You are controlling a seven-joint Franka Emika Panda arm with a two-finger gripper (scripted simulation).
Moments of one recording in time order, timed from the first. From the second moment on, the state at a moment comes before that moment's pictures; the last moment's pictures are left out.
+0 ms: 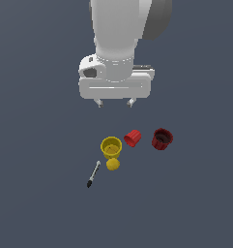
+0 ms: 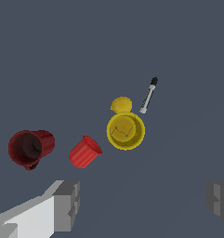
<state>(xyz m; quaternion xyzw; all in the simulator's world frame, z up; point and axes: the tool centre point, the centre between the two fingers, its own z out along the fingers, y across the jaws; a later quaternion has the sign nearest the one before) -0.005 -0.003 0.322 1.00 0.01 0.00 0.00</state>
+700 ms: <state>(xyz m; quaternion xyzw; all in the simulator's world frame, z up) -0.007 -0.002 0.312 1.00 0.01 -0.01 0.00</state>
